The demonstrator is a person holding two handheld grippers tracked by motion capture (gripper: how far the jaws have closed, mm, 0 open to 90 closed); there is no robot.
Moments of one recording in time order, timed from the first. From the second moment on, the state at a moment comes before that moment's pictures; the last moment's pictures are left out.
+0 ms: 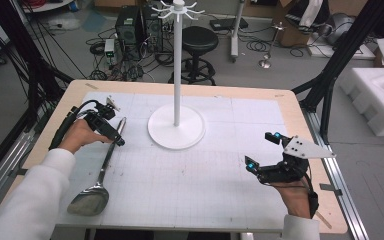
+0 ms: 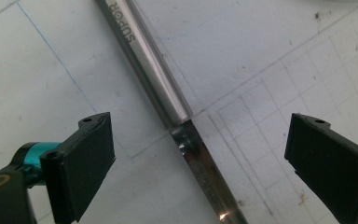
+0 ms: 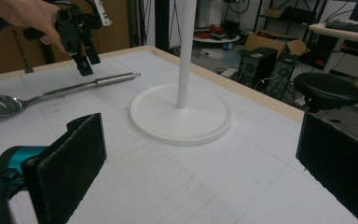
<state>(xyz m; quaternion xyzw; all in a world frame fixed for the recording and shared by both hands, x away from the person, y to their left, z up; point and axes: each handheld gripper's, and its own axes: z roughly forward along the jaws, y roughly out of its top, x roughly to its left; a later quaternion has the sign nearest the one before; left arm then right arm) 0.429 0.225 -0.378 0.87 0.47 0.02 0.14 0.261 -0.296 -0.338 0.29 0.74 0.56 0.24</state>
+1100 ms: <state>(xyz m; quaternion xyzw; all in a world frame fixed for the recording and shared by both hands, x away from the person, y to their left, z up) 0.448 0.231 -0.389 0.84 0.52 0.03 0.15 0.265 -0.288 -0.337 0.28 0.75 0.55 0.24</state>
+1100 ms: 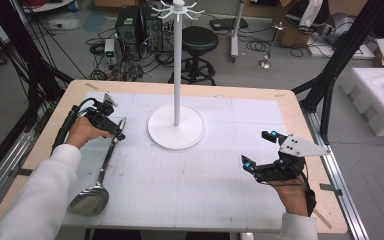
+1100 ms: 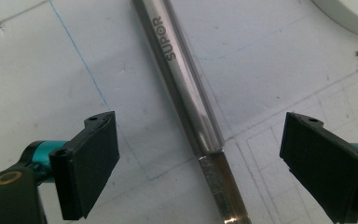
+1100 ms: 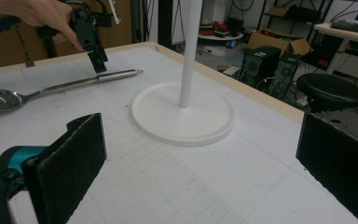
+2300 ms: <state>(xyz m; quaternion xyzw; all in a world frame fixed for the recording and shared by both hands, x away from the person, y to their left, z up) 0.459 0.219 -0.406 0.83 0.55 0.01 0.10 0.267 -0.290 -0.338 0.28 0.75 0.55 0.24</state>
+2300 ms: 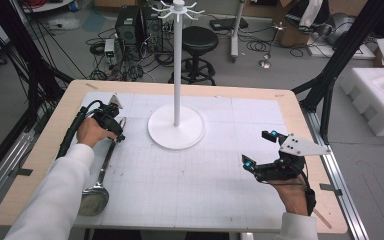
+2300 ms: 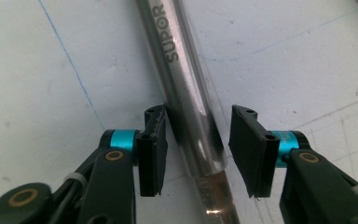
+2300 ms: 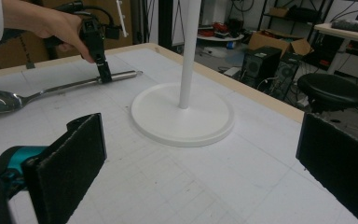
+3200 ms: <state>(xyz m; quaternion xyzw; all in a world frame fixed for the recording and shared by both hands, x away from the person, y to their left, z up) 0.460 0.204 -0.387 0.83 0.55 0.02 0.10 0.268 -0.288 -0.337 0.27 0.75 0.55 0.24</state>
